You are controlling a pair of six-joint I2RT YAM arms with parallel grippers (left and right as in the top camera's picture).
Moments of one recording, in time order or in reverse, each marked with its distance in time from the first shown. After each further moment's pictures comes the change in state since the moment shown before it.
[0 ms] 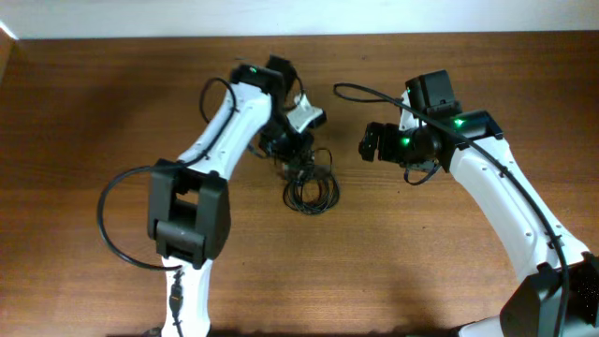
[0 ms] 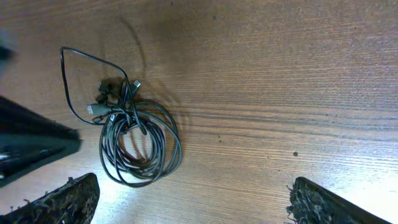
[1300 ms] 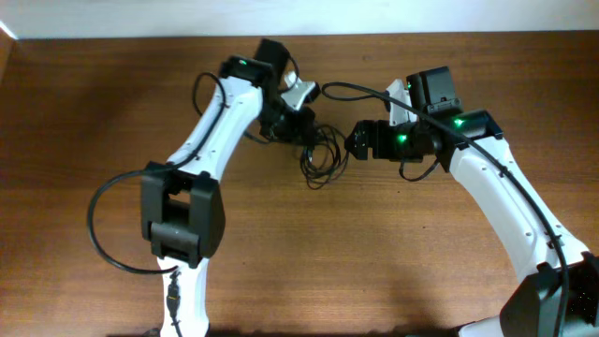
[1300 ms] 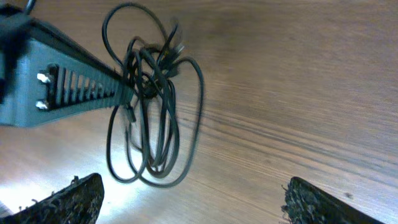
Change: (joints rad) left arm 0.045 -0.006 0.098 0.086 0.163 -0.195; right arm 0.000 0.001 0.000 0.100 -0.208 -0.126
